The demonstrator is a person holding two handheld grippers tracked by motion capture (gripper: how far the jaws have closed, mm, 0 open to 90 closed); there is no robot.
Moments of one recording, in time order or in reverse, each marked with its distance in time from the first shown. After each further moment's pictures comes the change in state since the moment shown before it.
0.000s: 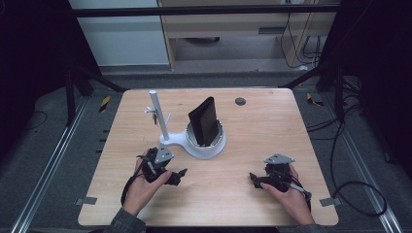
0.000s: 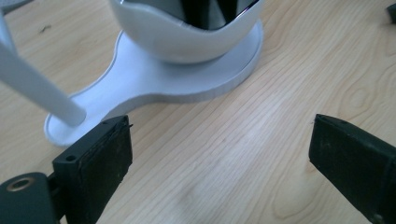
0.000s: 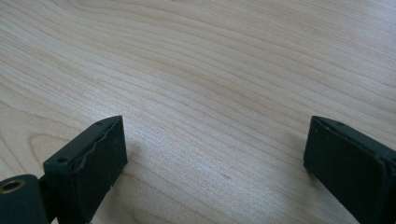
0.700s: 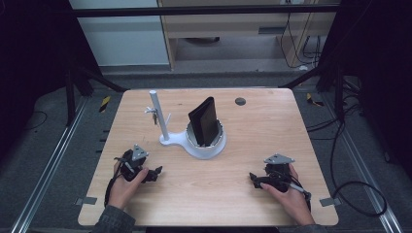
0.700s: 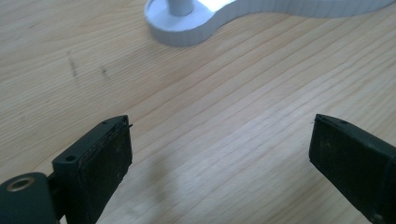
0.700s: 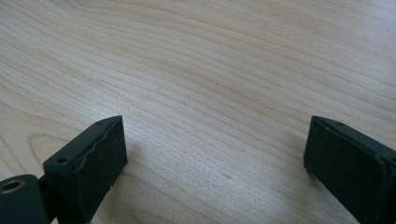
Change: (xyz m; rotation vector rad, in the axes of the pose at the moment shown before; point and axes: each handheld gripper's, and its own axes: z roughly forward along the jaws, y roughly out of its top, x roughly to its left) left arm 0.065 -0.063 0.001 0.090 0.146 -0.152; right arm 0.001 0.000 0.000 -0.001 -0.004 0.005
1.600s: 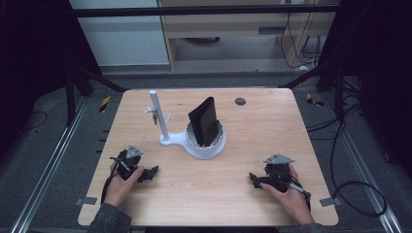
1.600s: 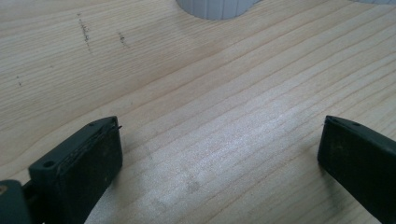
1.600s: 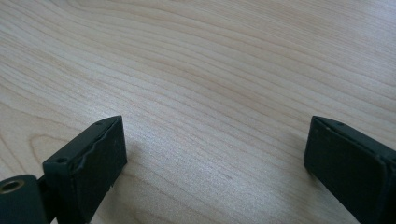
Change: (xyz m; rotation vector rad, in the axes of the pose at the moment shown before) left arm 0.017 -0.014 0.014 -0.004 -0.038 -0.079; right arm 0.000 0.000 0.000 0.001 -0.001 0.001
